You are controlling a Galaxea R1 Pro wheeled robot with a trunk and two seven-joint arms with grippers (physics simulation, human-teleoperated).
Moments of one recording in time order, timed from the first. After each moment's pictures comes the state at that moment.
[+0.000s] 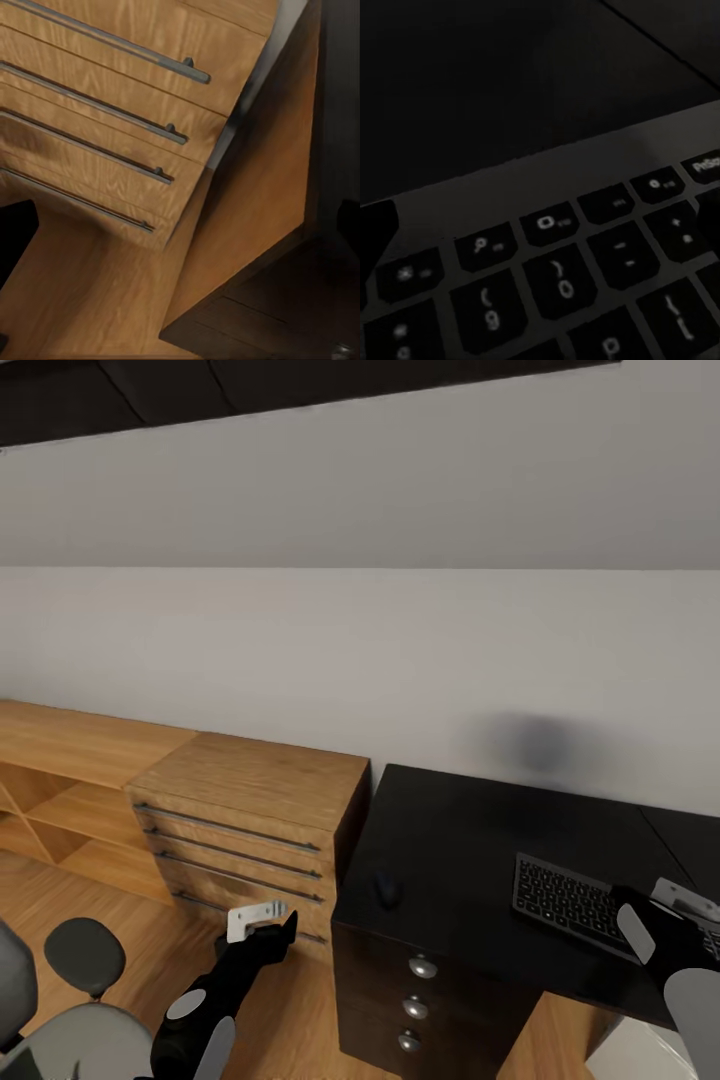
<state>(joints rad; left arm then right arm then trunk) -0.07 -0.07 -0.17 -1.57 0.25 0.45 0.23 -0.73 -0.33 -0.34 -0.43 -0.24 0.11 -0.37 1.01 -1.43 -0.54</state>
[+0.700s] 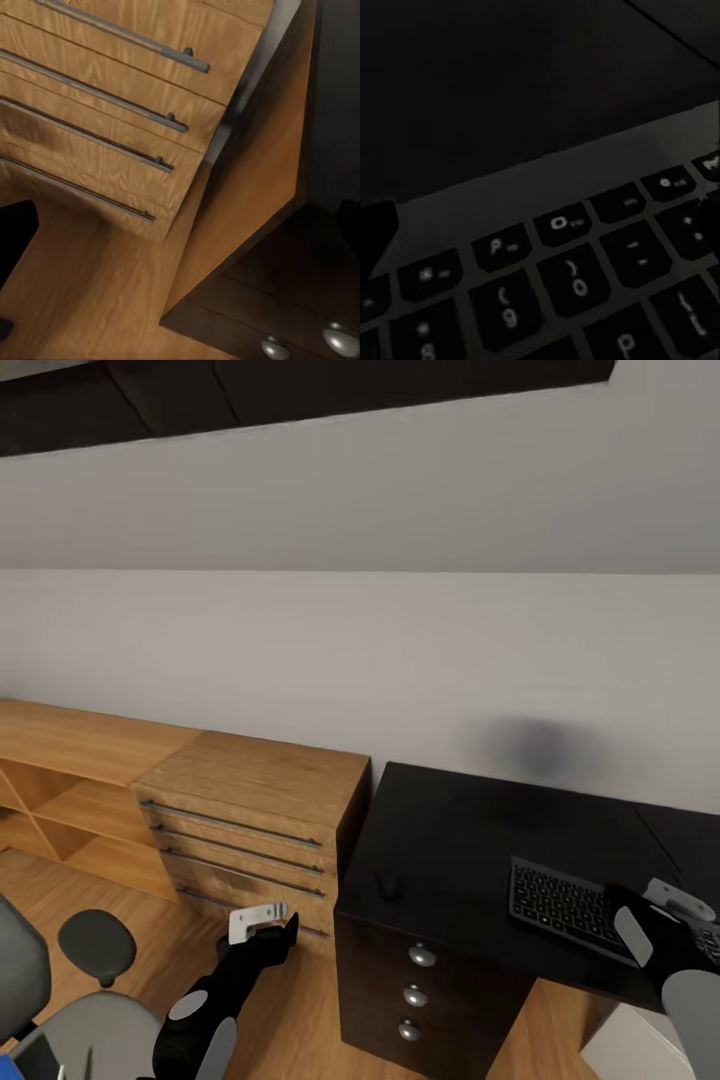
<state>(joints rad) -0.07 -0.07 -0.17 -1.56 0.25 0.45 0.23 -0.73 -0.32 -0.34 -0.41 -0.25 0.09 -0.32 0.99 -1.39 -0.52</state>
